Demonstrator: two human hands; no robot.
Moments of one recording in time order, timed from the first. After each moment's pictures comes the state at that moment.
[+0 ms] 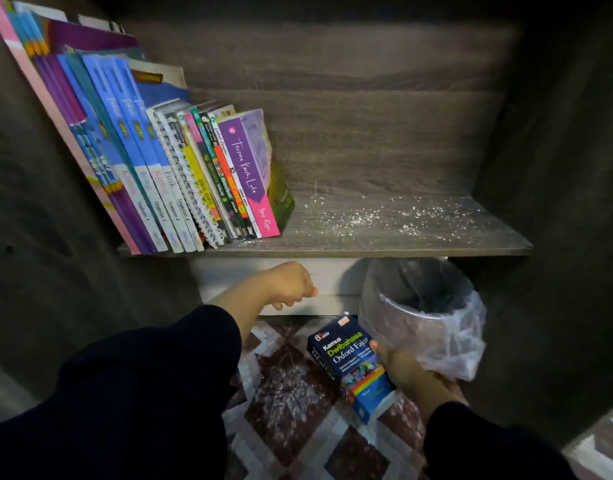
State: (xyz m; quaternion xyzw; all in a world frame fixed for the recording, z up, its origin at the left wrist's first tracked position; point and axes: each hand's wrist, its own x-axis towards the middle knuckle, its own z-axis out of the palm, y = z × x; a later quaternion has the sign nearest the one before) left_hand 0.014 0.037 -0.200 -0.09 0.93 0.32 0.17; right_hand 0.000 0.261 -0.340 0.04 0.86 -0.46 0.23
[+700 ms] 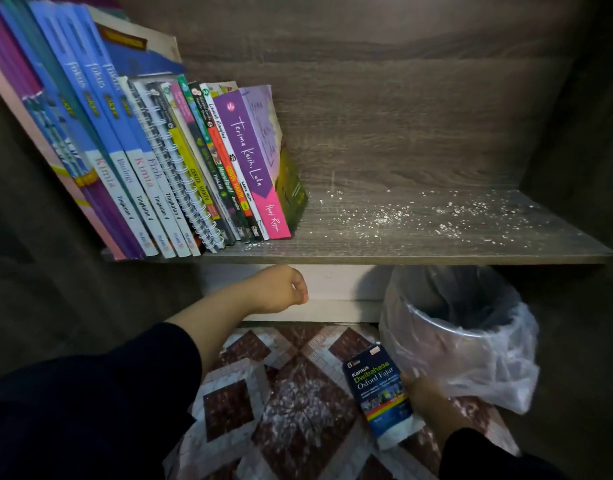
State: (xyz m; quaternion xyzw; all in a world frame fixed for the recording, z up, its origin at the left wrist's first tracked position) left_hand -0.012 -0.011 -0.225 -0.03 0.96 0.26 0.10; right_hand -0.043 0.252 -0.405 0.06 0.92 -0.29 0.24
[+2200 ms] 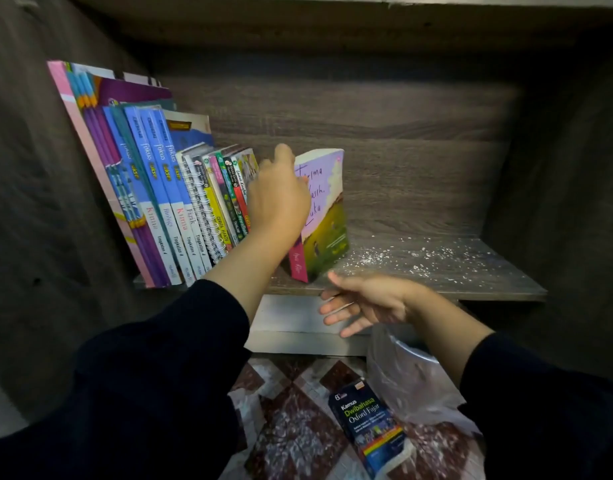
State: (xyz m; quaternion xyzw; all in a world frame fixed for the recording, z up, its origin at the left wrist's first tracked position) left_hand 0.006 0.036 -0.059 -0.14 0.86 0.21 -0.44; right_hand -0.048 0.185 -0.162 -0.17 0.72 -0.52 0.43
